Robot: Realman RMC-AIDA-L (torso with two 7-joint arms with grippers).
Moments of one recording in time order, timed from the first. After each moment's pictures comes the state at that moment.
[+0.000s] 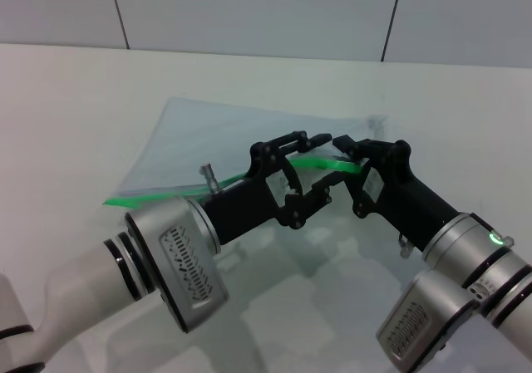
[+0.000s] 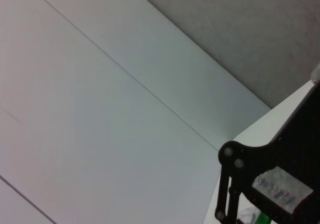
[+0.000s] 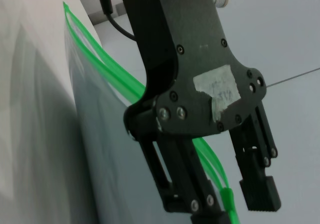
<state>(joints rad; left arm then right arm) -0.71 -2.05 0.37 -0.31 1.68 1.28 0.57 0.50 2.03 -2.78 -0.54 0.94 -0.96 -1.21</state>
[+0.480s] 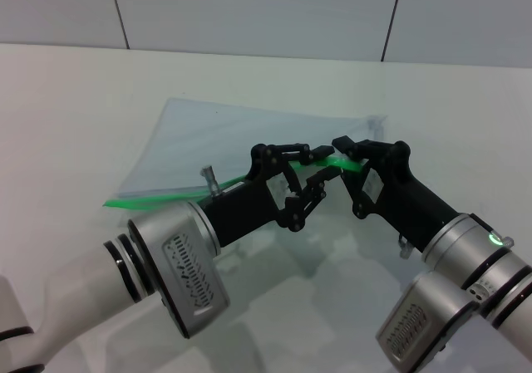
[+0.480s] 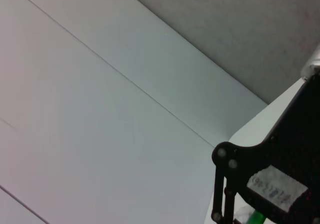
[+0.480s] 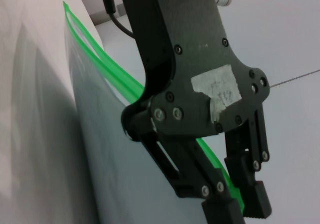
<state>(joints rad) -0.71 -2.05 0.37 -0.31 1.69 1.28 0.61 0.50 2.03 -2.78 -0.54 0.94 -0.96 -1.22</state>
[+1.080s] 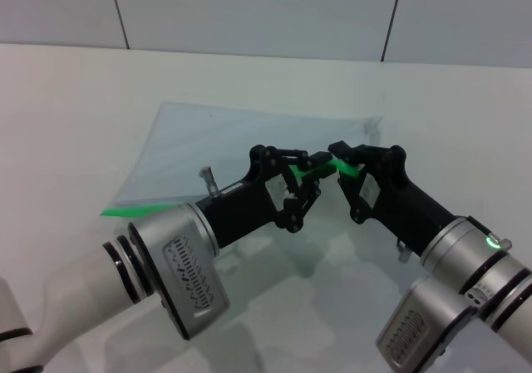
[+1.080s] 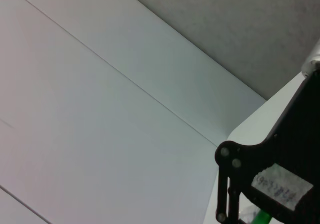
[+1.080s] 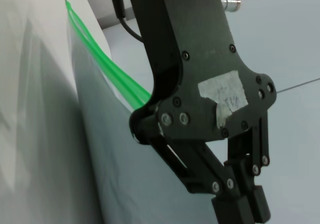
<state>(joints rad) -0.71 -2.05 0.37 -0.31 1.69 1.28 0.62 0.50 2.03 -2.80 -0.53 0.94 -0.96 -1.22</state>
